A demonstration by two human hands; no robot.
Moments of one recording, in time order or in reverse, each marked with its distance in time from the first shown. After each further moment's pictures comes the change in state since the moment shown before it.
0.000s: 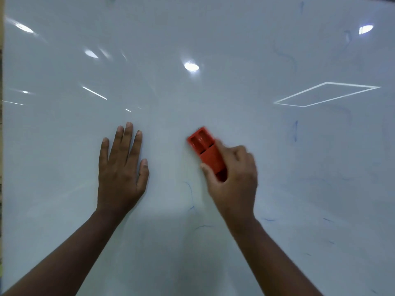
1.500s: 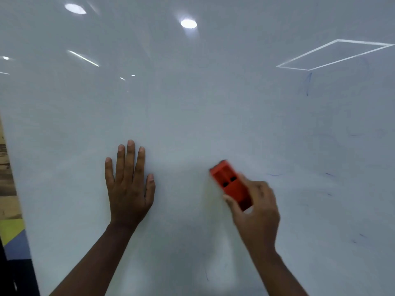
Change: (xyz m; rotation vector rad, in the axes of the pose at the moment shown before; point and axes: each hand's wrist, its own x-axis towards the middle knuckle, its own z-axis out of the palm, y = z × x) left_hand -0.128 0.019 -0.007 0.004 -0.120 -0.090; right_hand -0.158 0.044 -0.036 -0.058 -0.120 0.215
